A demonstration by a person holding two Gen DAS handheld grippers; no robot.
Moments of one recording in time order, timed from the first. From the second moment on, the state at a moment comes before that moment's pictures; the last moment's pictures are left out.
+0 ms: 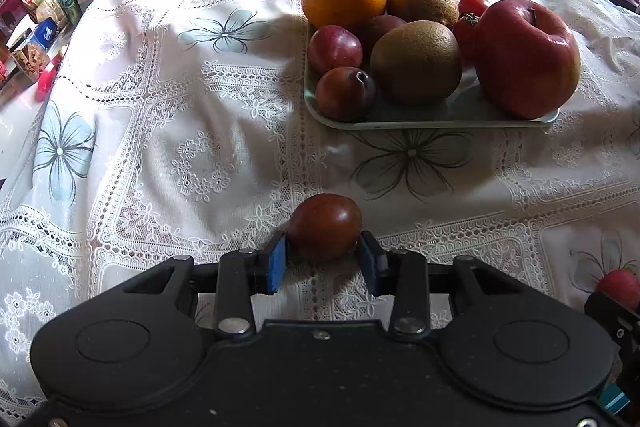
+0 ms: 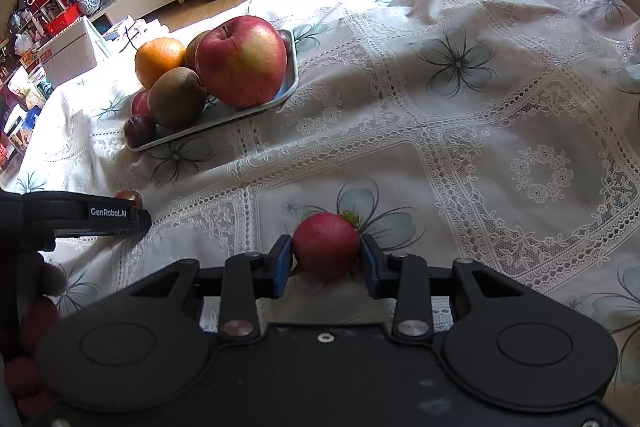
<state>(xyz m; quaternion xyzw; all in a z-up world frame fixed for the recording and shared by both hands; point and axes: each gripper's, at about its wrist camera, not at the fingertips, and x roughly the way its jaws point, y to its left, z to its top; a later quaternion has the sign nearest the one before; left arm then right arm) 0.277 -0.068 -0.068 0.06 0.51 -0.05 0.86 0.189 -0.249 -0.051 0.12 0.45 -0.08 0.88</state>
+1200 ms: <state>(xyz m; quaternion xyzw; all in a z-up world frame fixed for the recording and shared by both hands) 0.220 -0.045 -0.005 0.09 0.43 -0.12 0.89 0.151 -0.242 -0.016 0.14 0.40 -0.05 0.90</state>
